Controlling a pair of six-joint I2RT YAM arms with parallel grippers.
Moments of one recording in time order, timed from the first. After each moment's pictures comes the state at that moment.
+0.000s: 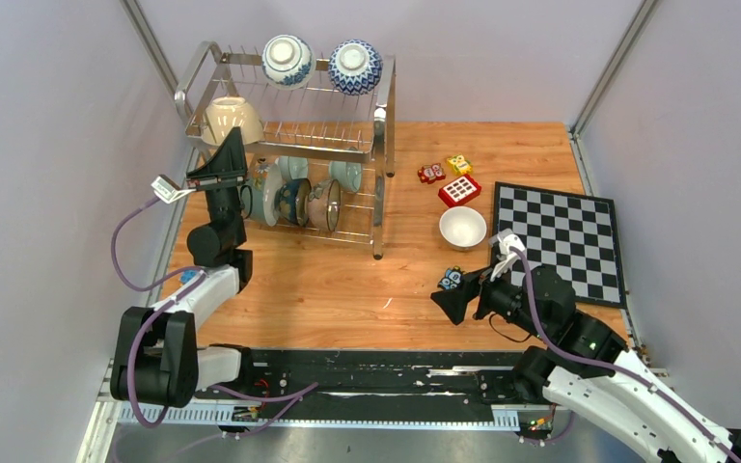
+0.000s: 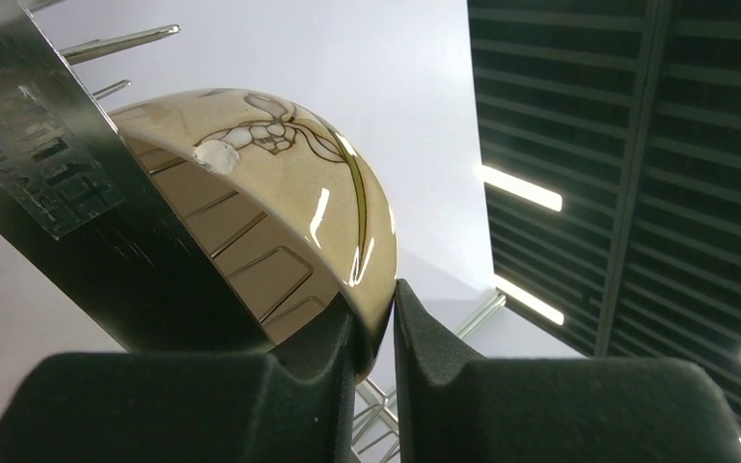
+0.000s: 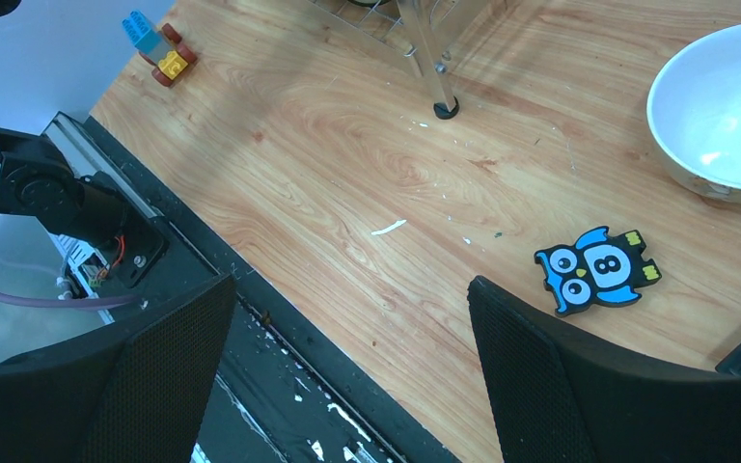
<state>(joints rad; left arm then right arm) -0.09 1.23 0.51 1.49 -0.19 -1.26 0.84 0.39 0.58 -0.48 0.01 0.41</state>
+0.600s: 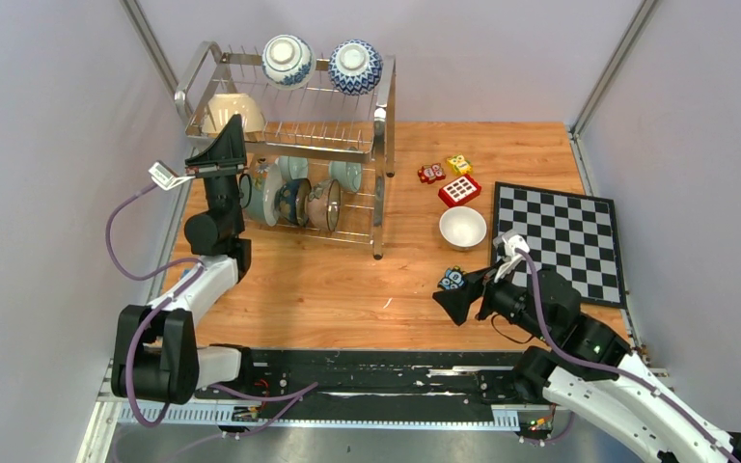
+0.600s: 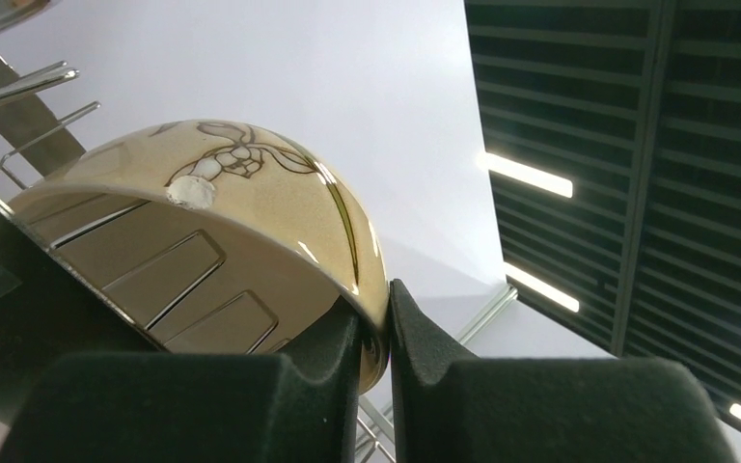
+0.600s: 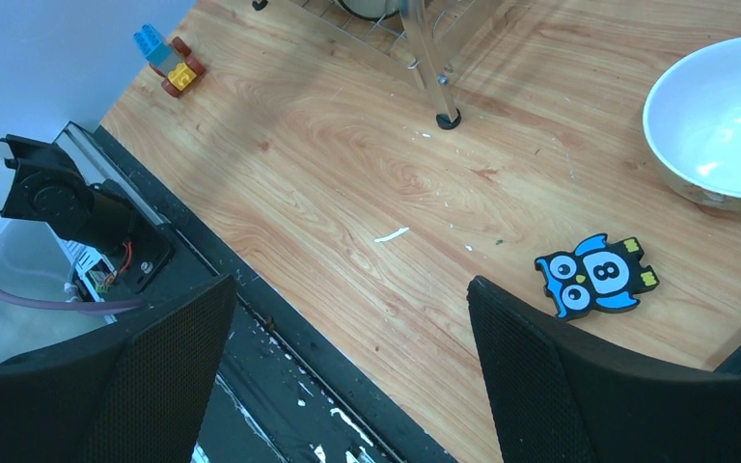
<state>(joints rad) -0.09 1.24 0.60 1.43 -0.16 -1.21 0.84 0.37 0.58 -0.48 0.02 0.41</state>
